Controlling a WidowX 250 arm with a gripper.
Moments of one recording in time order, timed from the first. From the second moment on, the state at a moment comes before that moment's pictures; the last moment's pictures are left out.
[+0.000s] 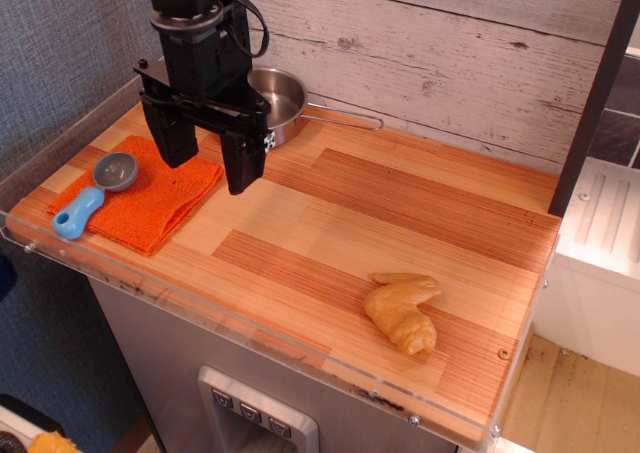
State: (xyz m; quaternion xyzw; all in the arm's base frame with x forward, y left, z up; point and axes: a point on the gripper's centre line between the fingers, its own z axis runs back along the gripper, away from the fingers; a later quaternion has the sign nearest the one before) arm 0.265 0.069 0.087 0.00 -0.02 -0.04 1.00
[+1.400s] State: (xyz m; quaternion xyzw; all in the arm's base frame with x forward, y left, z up) arm 0.269 -0.076 0.069 -0.02 -0.09 0.03 1.00
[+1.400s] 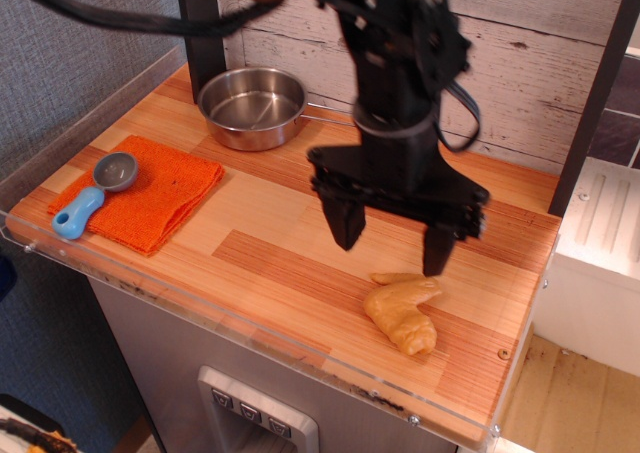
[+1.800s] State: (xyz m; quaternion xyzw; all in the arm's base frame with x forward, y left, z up) arm 0.263 -0.087 0.052 0.01 -0.08 0.04 1.00
